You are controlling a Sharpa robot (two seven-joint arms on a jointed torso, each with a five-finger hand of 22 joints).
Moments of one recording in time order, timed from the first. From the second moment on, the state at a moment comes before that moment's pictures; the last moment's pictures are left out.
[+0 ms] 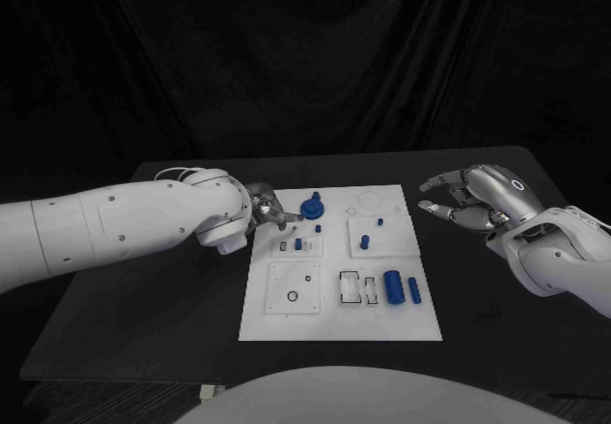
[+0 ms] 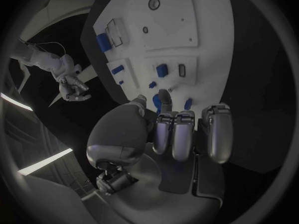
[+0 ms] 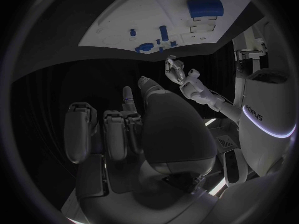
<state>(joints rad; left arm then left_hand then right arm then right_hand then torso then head) 1.31 -0.78 -0.22 1.52 -0.91 -0.12 -0.57 1.01 0.03 0.06 0.27 0.06 0.93 0.03 0.51 1.23 1.47 -0.04 1.57 1.31 1.47 -0.08 1.57 1.31 0.06 1.45 0.03 1.43 1.31 1.23 -1.02 -0.25 1.57 -1.45 -0.77 0.16 1.39 -0.10 0.17 0.26 0.30 0.95 0.11 0.12 0.29 1.46 0.03 1.57 1.31 1.46 -0.04 1.57 1.31 0.05 1.47 0.07 1.39 1.31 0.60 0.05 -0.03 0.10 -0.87</state>
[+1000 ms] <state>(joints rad) 1.34 -0.69 -0.22 1.27 -1.01 0.06 -0.57 1.07 0.04 0.04 0.27 0.06 0.93 0.03 0.47 1.21 1.47 -0.04 1.57 1.31 1.47 -0.08 1.57 1.31 0.06 1.46 0.02 1.44 1.31 1.21 -1.02 -0.25 1.57 -1.45 -0.76 0.15 1.39 -0.10 0.17 0.26 0.30 0.96 0.12 0.12 0.29 1.46 0.03 1.57 1.31 1.47 -0.04 1.57 1.31 0.05 1.47 0.07 1.39 1.31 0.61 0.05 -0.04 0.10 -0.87</state>
